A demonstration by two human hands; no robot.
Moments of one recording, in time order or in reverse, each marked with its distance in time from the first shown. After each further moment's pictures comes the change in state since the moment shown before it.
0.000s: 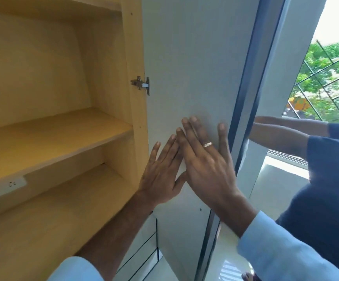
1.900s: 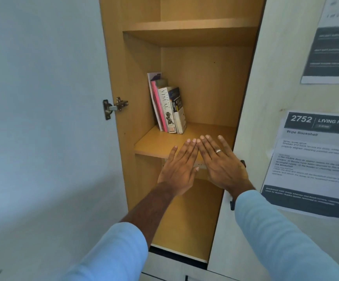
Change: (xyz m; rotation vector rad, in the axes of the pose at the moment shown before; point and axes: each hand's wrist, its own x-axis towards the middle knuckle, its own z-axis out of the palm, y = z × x) left_hand -0.202 -0.192 -0.199 0.723 -0.327 -0.890; right_hand 0.180 -0.322 0.056 0.652 0.245 -0.837
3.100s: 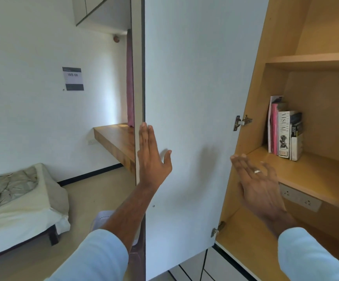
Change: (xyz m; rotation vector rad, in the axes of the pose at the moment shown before) left_hand -0.266 -0.169 -0.230 0.112 0.771 -0.685; right_hand 0.047 -0.184 -0.152 0.555 0.431 -0.102
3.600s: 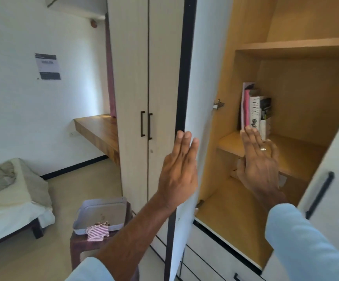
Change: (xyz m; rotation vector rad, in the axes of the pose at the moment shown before) left_hand -0.087 0.144 -0.011 -0.037 -0.009 0.450; right_hand -0.044 0.046 -0.050 0.052 0.067 0.276
